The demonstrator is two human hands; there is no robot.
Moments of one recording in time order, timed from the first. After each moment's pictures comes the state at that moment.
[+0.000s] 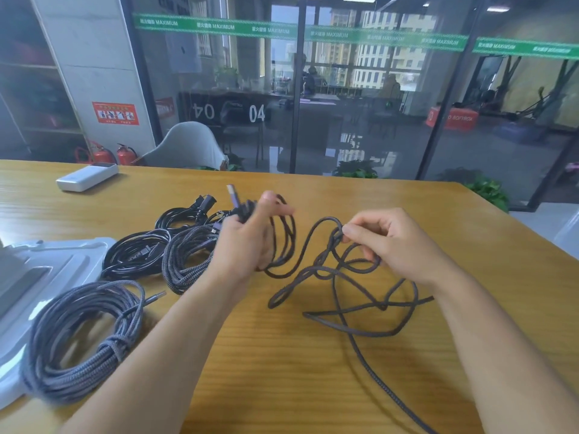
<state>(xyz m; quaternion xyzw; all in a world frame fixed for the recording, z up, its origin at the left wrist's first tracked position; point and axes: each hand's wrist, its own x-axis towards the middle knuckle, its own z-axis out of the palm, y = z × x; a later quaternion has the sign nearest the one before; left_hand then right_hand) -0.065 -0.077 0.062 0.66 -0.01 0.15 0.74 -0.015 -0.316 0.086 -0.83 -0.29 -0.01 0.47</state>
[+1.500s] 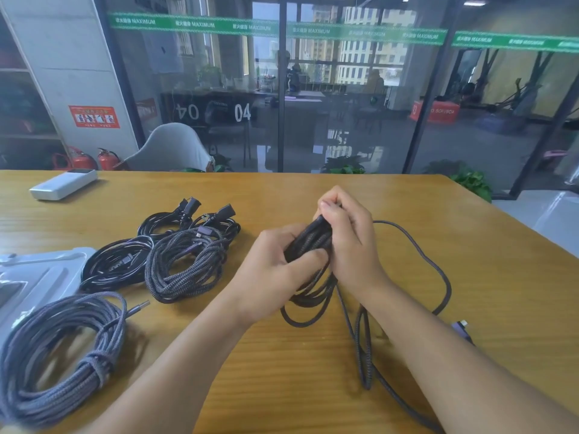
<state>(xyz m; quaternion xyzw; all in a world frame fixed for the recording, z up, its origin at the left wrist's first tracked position) -0.087 -0.112 0.068 0.76 -0.22 0.08 0.60 -0.026 -0.250 0.065 -0.67 -0.30 -0.19 0.65</state>
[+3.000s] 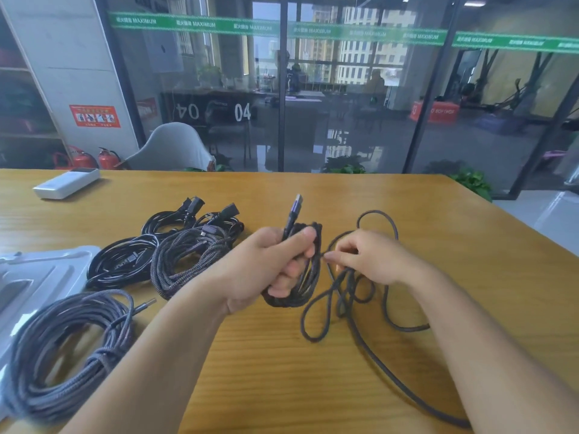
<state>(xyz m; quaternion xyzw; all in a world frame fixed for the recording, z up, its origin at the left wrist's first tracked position) -0.081 -0.089 0.077 0.73 -0.13 -0.11 0.67 0.006 -0.310 0.062 -0.96 -0.23 0.05 0.16</state>
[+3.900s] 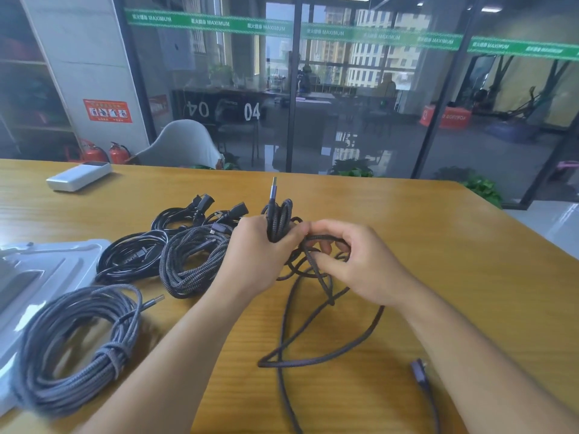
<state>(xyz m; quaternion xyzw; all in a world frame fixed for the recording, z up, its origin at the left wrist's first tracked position) -0.066 -0.082 0.062 0.83 -0.04 0.19 0.53 -0.024 -0.273 0.059 -0.82 -0.35 -0.04 0.45</state>
